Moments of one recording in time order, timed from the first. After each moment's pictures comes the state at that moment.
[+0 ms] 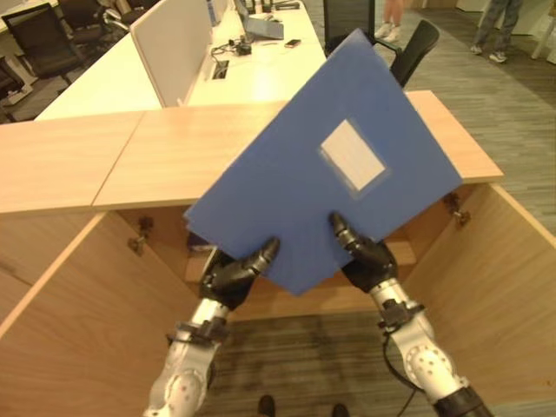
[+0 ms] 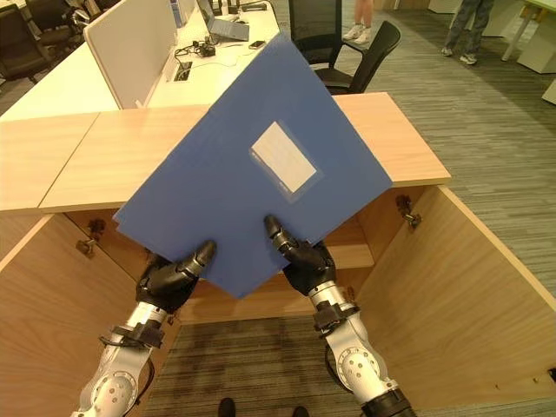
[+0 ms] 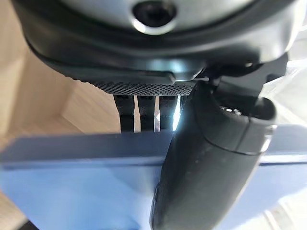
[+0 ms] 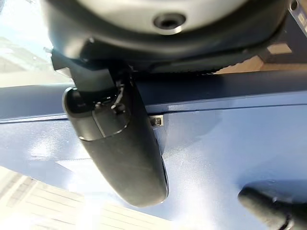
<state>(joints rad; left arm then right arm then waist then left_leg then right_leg) 0.11 0.30 -0.11 -0.02 -0.96 -0.11 -0.32 -0.08 -0.34 0.33 -0.03 1.17 -0.13 0.24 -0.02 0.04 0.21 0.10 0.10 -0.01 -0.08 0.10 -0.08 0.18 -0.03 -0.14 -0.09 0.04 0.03</state>
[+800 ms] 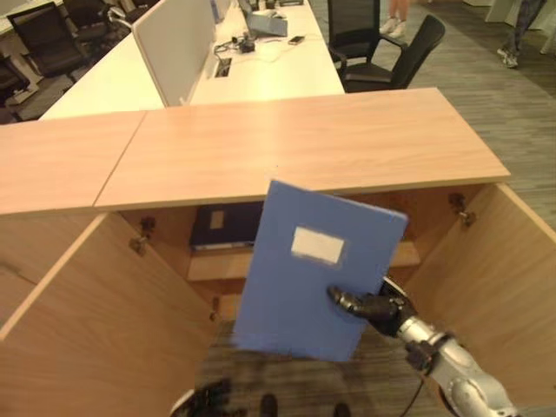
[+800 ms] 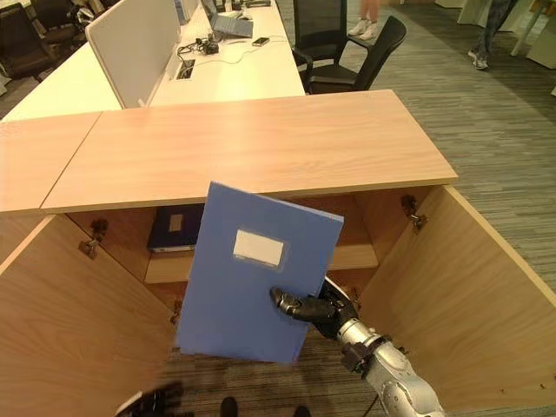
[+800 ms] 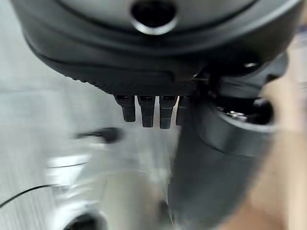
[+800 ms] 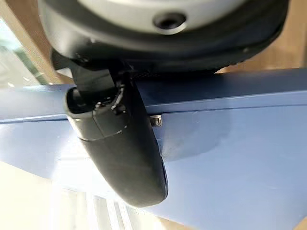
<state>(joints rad) 0.24 0.35 -0.07 0.92 -0.22 -0.13 -0.29 0.10 -0.55 0.28 0.05 0.78 0.03 0.34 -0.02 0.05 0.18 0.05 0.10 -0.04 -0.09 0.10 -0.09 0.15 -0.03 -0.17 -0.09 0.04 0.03</state>
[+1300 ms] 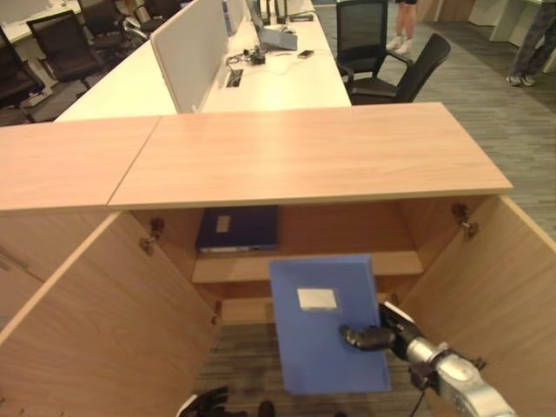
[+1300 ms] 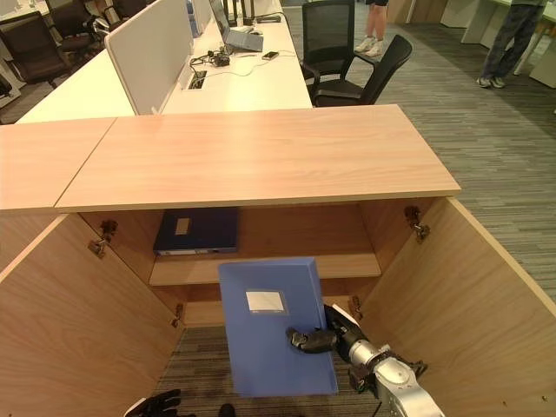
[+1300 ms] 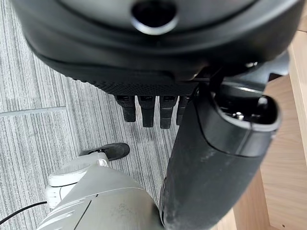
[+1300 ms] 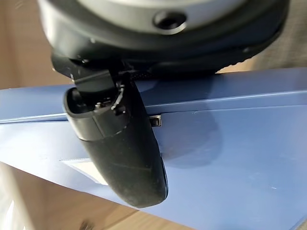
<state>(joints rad) 0.13 0.30 -0.09 1.09 -0.06 -0.14 -0.18 0.10 -0.52 0.32 0.34 0.45 0.00 0.26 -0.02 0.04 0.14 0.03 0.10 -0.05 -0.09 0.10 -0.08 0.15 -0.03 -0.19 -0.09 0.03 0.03</state>
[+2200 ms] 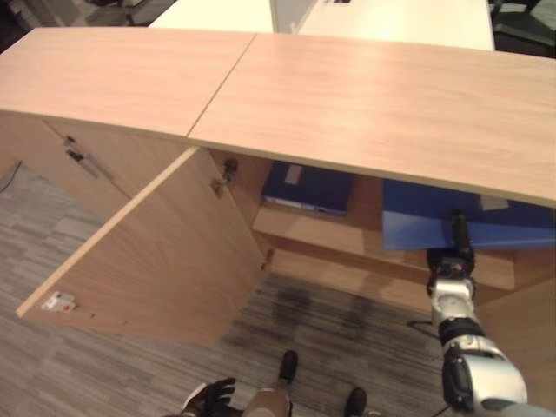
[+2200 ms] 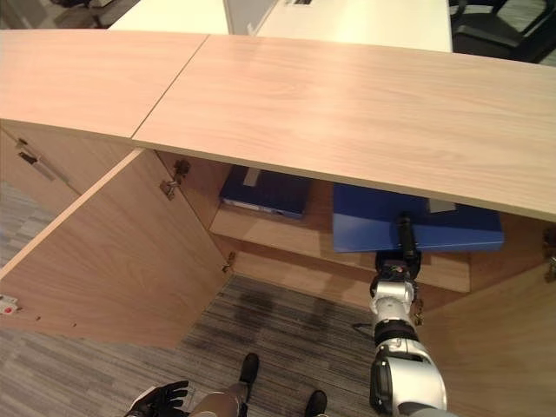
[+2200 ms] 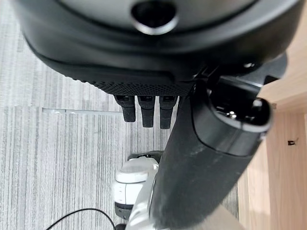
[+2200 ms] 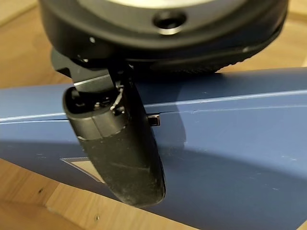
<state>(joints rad) 0.10 0.40 -0.30 0.97 -0.16 -0.13 -0.16 -0.70 -0.38 -0.30 1.09 1.43 -0.29 -0.07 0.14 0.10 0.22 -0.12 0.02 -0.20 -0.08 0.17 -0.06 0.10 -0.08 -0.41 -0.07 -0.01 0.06</state>
